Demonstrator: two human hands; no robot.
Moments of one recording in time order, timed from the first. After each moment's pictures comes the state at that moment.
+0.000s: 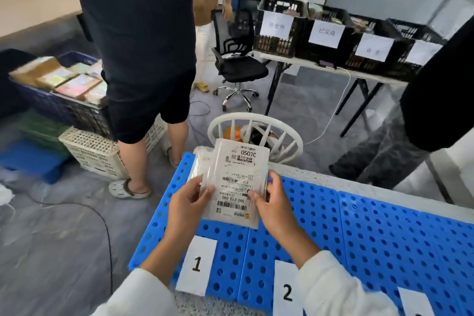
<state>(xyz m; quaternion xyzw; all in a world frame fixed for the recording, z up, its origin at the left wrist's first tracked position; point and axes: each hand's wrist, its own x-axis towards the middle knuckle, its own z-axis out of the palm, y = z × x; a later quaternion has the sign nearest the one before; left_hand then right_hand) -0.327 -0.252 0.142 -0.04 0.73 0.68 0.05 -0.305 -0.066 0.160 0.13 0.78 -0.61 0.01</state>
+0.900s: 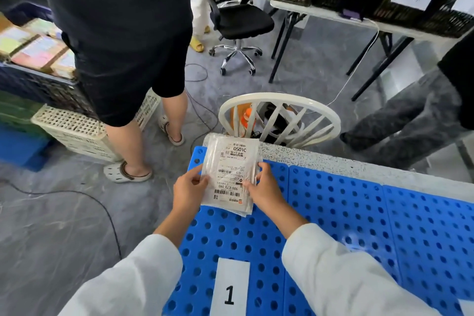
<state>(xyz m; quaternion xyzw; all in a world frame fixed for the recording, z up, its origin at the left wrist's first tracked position) -0.501 -0.301 0.004 -0.13 0.79 0.58 0.15 -0.475 -0.124 0.028 0.25 0.86 -0.42 0.13</state>
